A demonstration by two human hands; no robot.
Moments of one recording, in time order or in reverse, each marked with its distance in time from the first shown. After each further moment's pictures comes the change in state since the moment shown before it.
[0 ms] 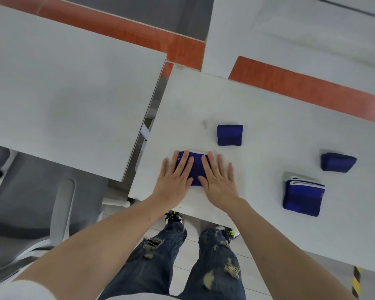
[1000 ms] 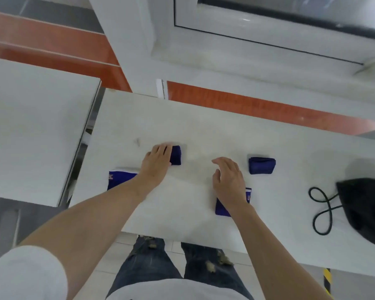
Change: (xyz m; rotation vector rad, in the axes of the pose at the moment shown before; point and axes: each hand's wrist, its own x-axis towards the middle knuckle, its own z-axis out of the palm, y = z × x) left_hand 0.153 0.137 -0.072 -0.074 0.012 -0.077; right_hand -0.069 0.194 -0.116 0.353 0.544 0.202
